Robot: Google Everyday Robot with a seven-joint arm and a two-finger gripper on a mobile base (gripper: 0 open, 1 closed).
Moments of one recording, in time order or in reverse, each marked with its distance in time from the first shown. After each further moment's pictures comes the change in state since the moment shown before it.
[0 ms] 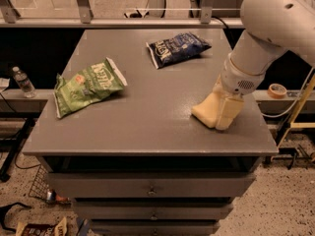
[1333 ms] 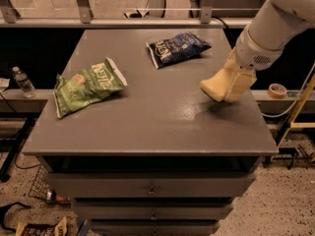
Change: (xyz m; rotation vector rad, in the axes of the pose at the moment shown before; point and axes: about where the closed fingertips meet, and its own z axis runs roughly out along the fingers) arm 0.008 -0.048 -0.056 0.171 -0.031 -0.006
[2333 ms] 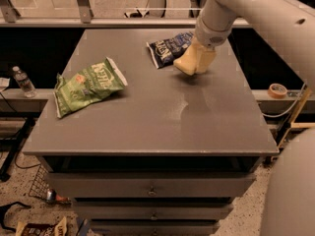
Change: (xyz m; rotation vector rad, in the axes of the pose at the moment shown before) arm -0.066 -0.120 0.049 0.160 0.063 -0.216
